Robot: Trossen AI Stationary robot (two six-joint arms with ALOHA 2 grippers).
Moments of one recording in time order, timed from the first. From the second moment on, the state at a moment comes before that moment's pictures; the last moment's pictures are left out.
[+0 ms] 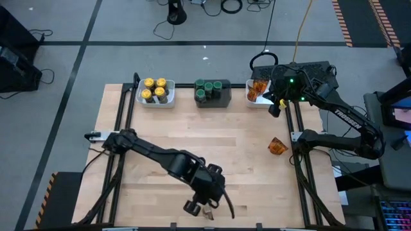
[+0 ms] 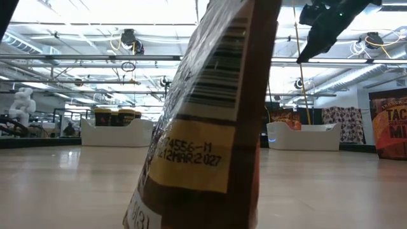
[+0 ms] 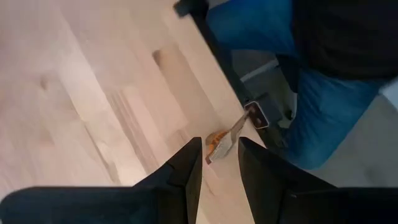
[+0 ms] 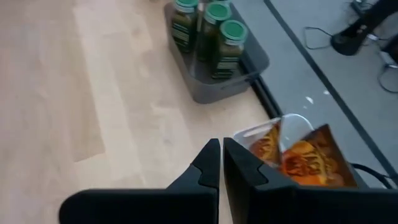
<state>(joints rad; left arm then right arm) -0.43 2.17 2.35 -1.18 0.18 0.02 -0.73 0.93 1.01 -0.83 -0.15 -0.32</state>
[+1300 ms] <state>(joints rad) -0.47 2.37 2.35 -1.18 0.21 0.28 -0.73 0.93 1.01 -0.87 -0.22 -0.25</state>
